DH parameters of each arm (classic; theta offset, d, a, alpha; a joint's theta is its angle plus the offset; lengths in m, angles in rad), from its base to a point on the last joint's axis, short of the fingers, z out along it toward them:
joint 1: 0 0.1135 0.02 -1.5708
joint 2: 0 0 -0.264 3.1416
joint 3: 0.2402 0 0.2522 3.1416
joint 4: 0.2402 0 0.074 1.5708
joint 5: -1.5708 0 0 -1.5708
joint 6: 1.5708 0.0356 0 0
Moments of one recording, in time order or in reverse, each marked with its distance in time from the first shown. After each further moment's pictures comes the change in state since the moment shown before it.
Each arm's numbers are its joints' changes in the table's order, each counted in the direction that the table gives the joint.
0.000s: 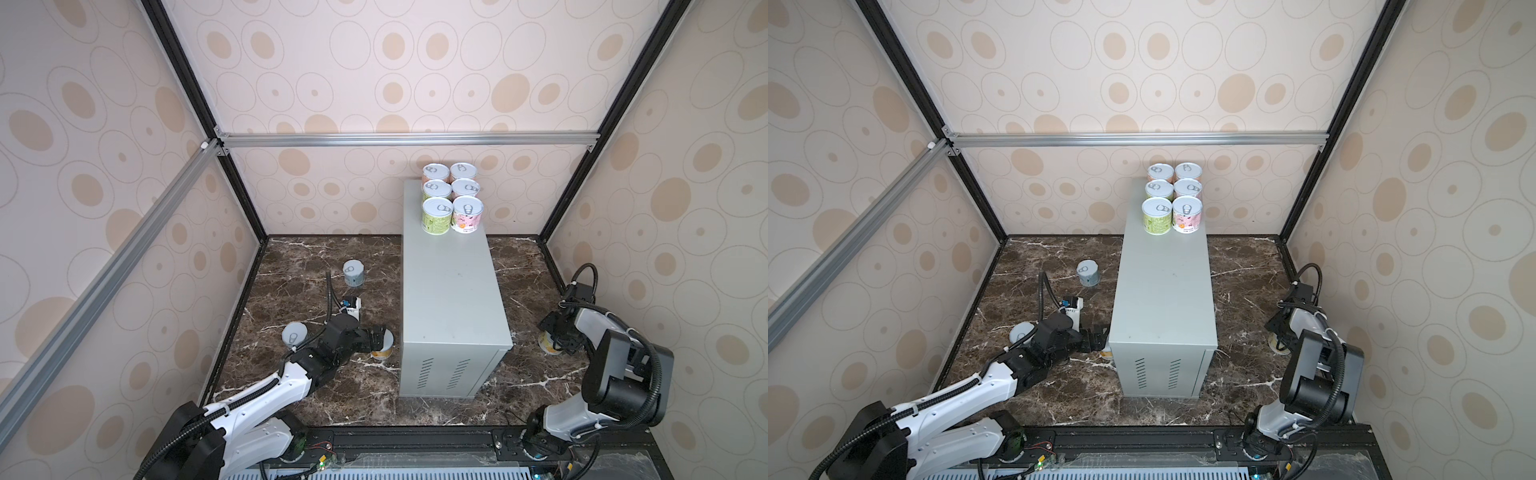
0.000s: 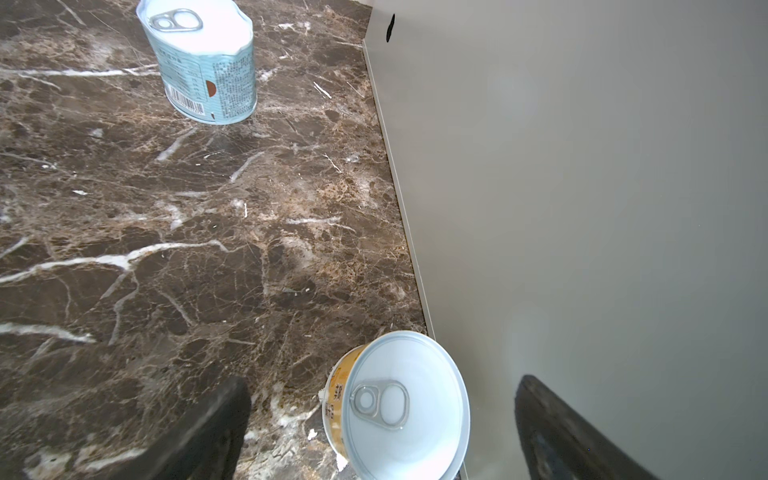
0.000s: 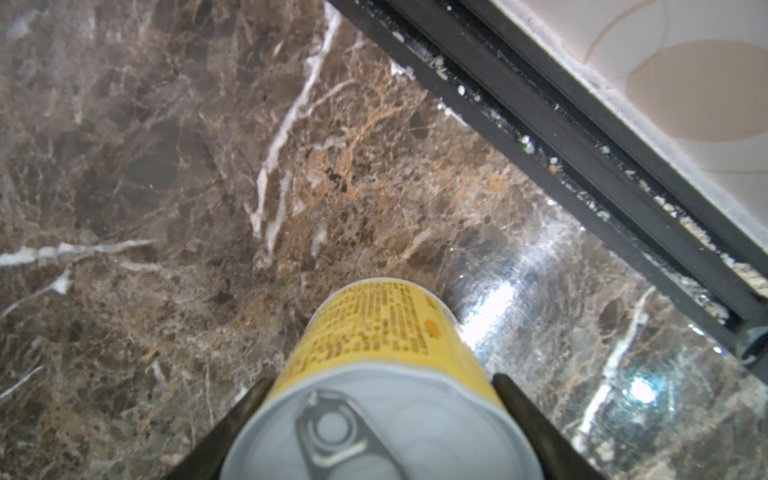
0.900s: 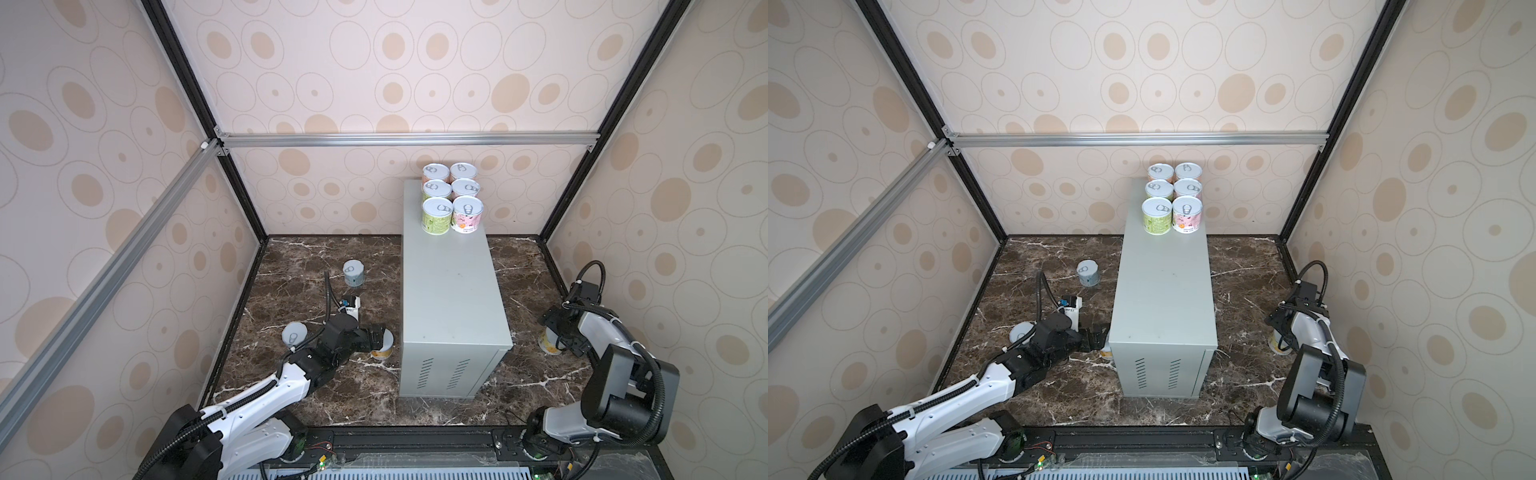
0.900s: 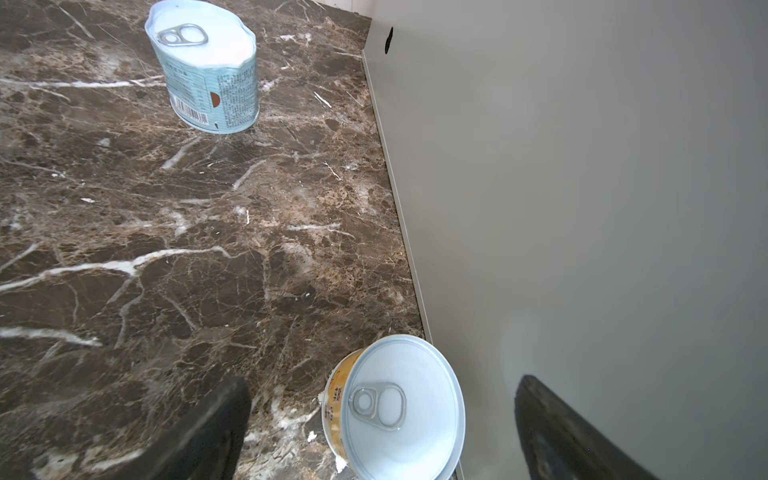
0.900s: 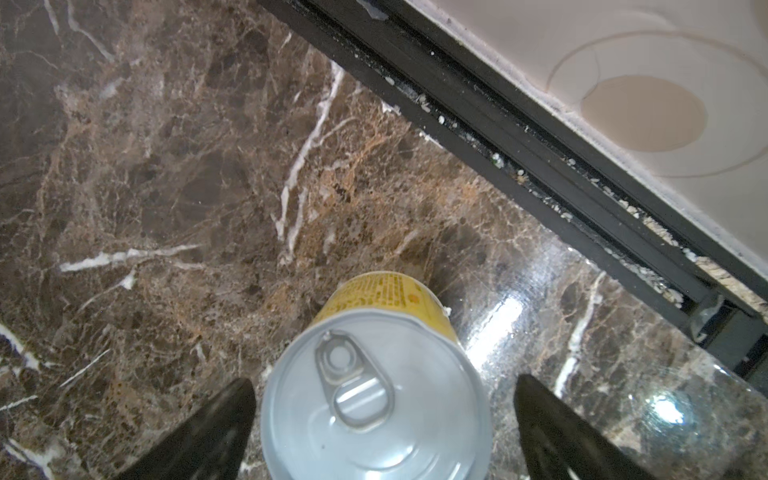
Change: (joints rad) left arm -0.001 -0.012 0.005 0.007 0.007 0.000; right arm -0.003 -0.088 -0.003 0.027 -0.014 0.033
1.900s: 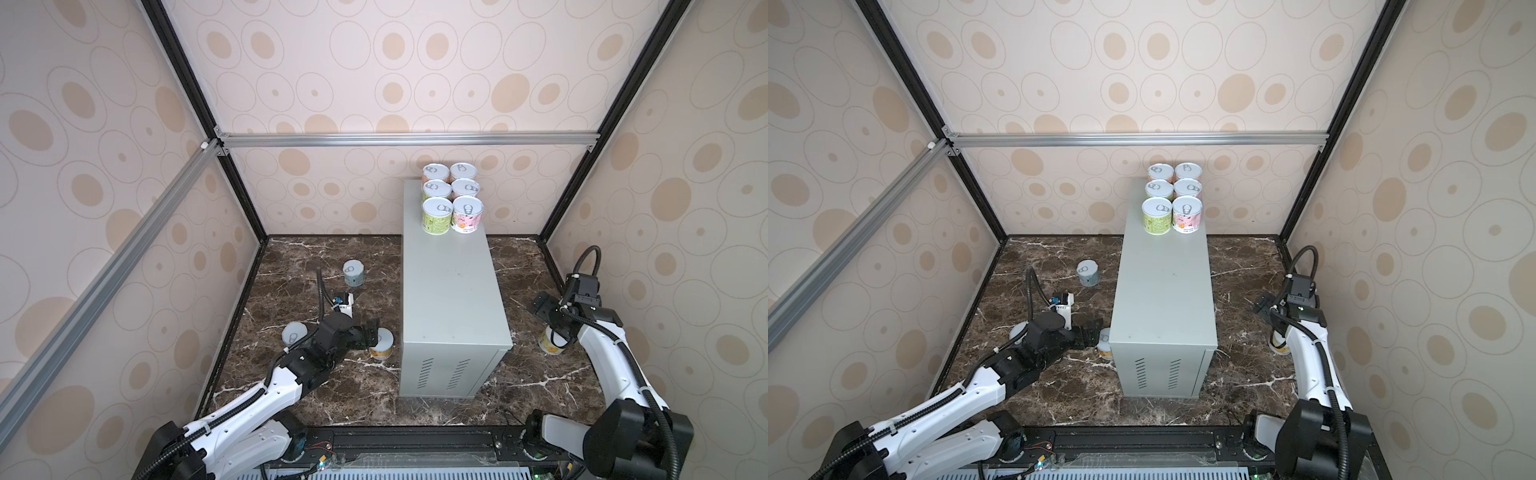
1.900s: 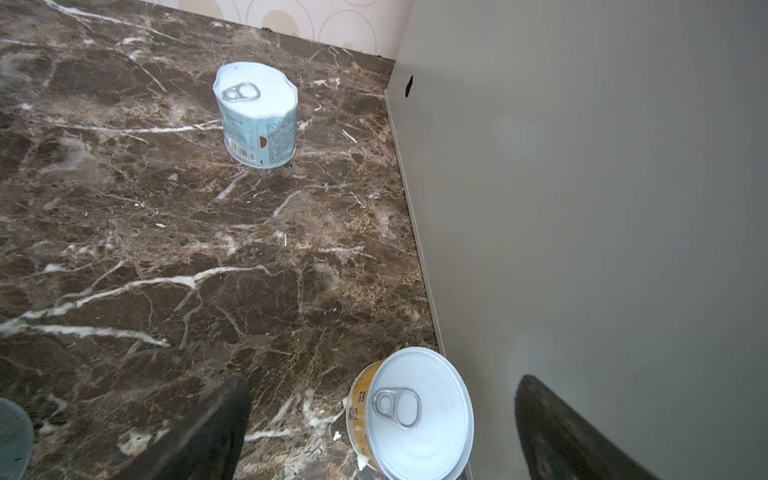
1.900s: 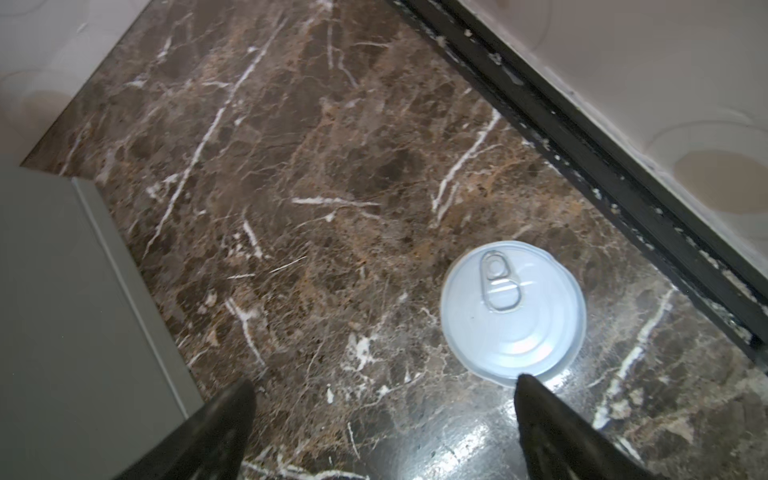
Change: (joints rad) left arm 0.000 -0.093 0.024 0.093 0.078 0.011; right arm 0.116 -0.244 0.024 0.077 0.100 -0.021
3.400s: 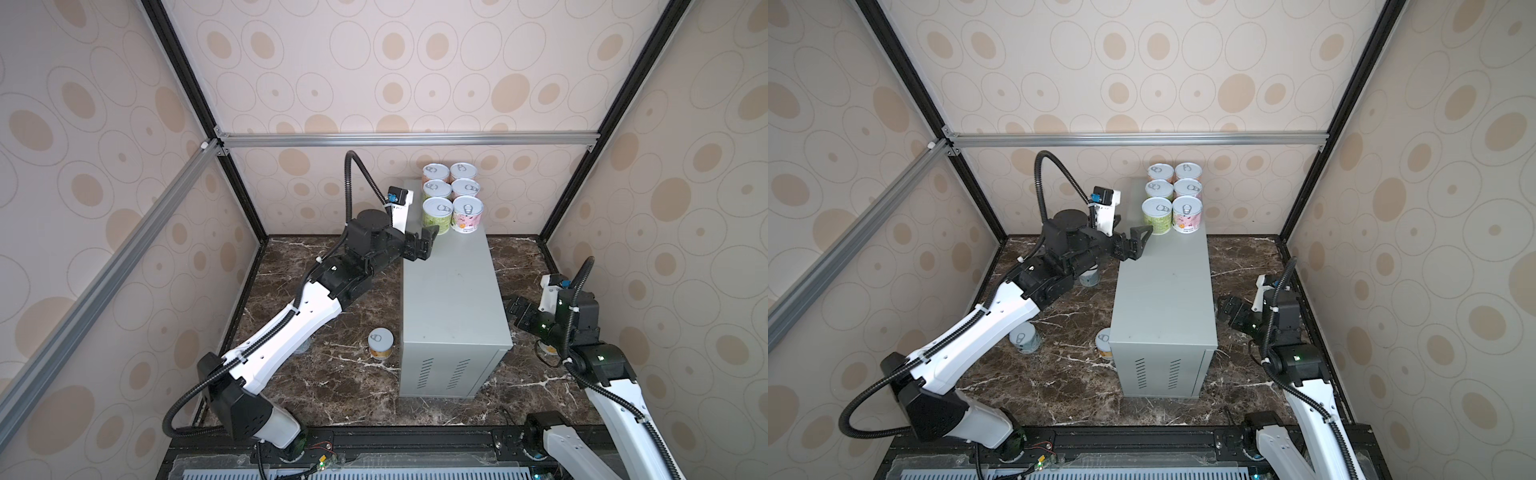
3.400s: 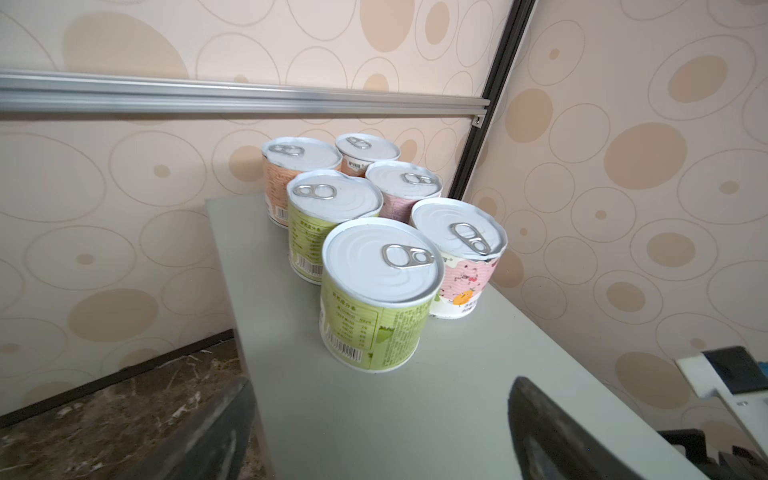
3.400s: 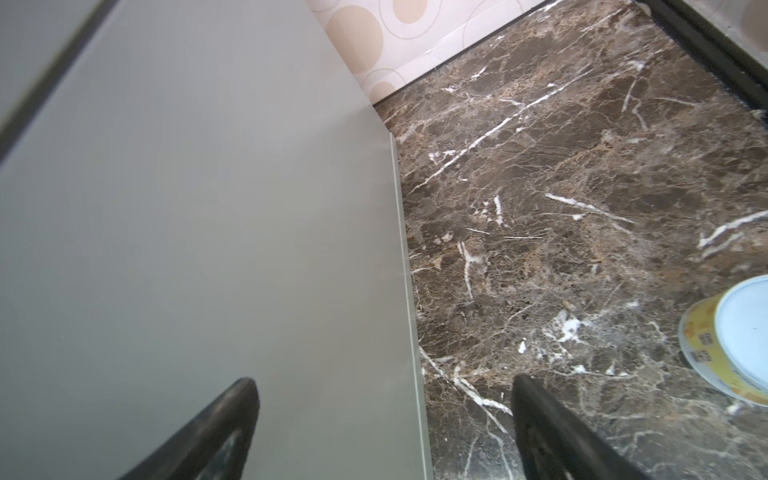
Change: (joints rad) left arm -0.051 0.494 1.056 0.127 -0.155 0.338; right arm 0.391 -0.433 -0.045 -0.033 0.175 0.017
